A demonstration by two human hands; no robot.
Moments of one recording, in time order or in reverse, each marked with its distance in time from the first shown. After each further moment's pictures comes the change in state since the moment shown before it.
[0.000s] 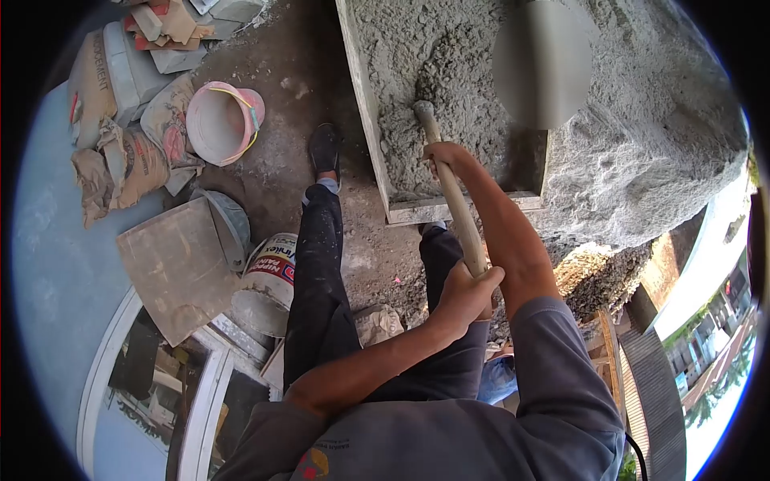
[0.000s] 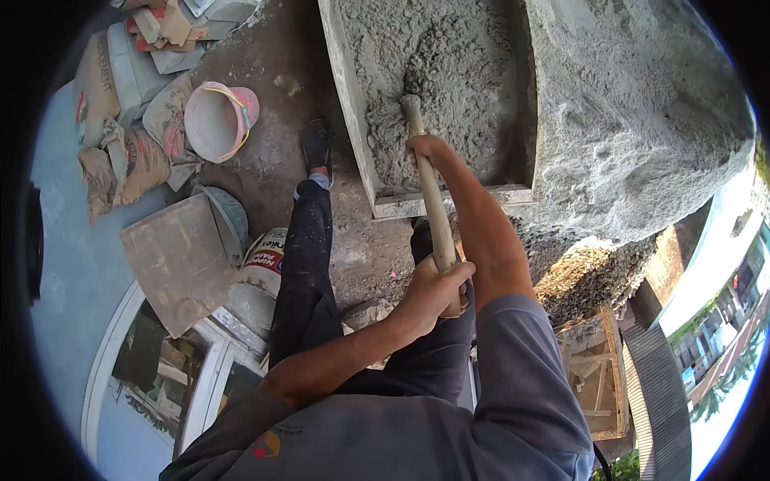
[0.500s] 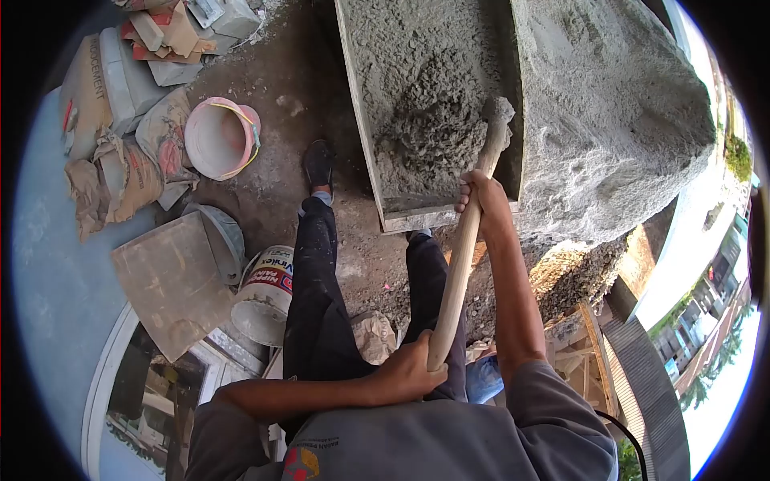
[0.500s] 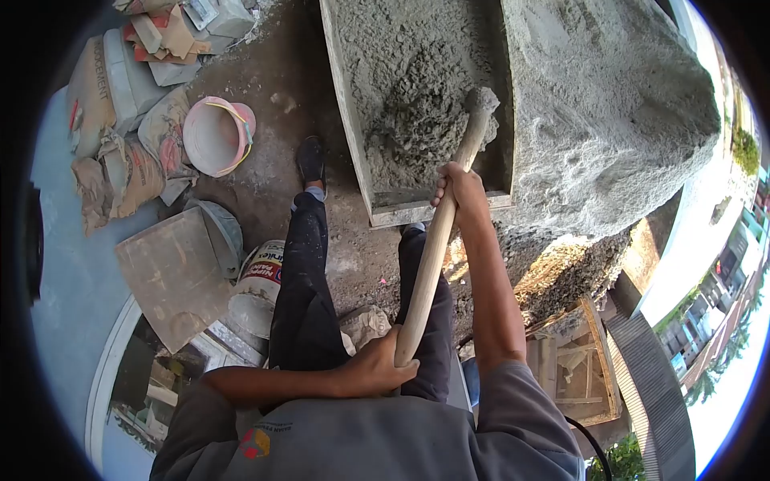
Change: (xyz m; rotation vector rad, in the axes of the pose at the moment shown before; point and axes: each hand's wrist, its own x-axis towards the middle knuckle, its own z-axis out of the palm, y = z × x) left_hand -0.147 0.019 -0.094 0.983 -0.308 0.108; right_hand -0.229 -0.013 0.019 0.752 0.279 -0.303
